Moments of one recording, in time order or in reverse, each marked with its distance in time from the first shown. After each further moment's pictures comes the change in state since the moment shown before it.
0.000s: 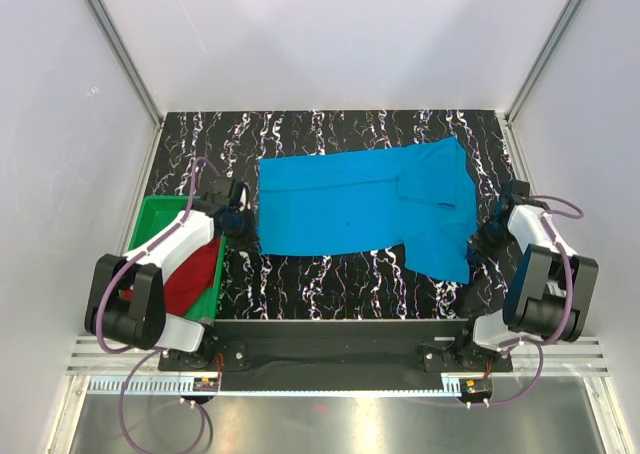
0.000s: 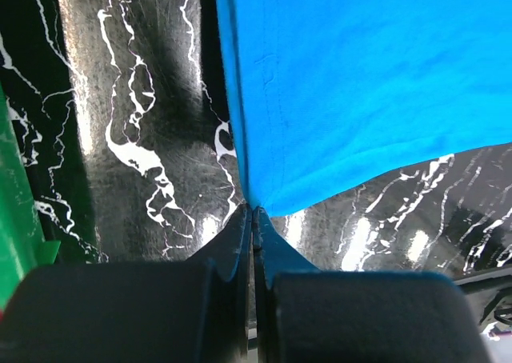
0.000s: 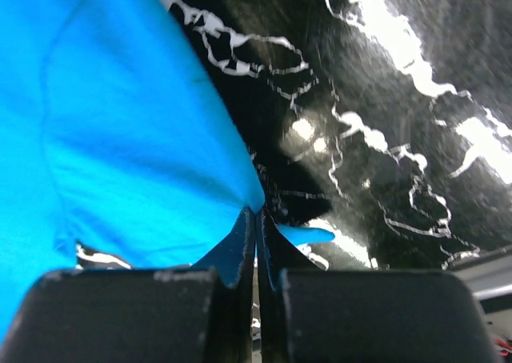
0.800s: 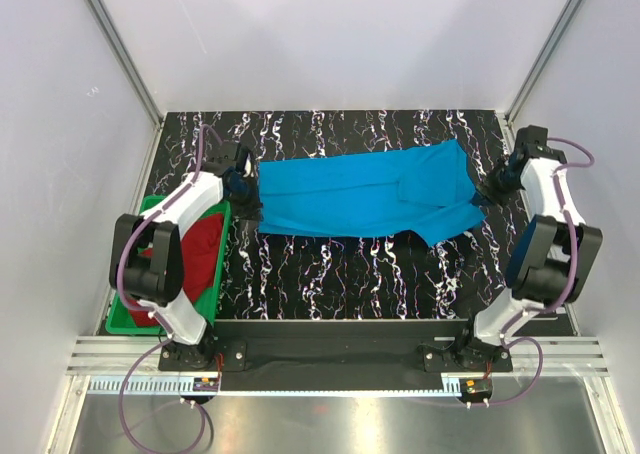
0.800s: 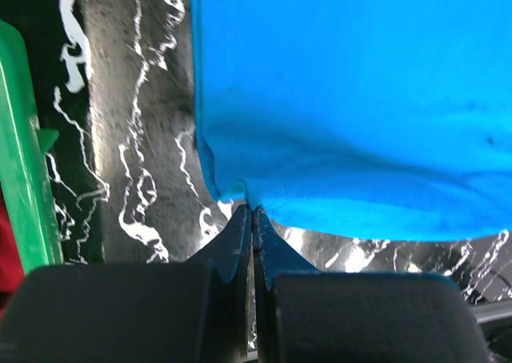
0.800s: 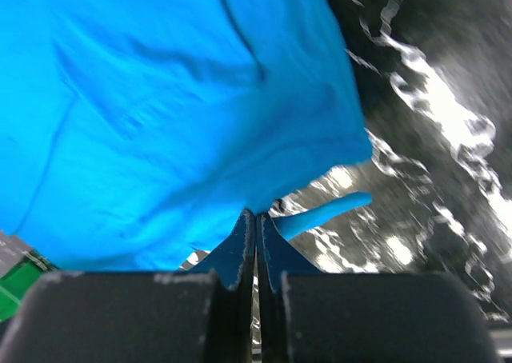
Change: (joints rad) left arm 0.029 0.234 0.340 -0.093 -0.039 0.005; right arm 0.006 0.171 0.463 -0.096 -0.143 -0.073
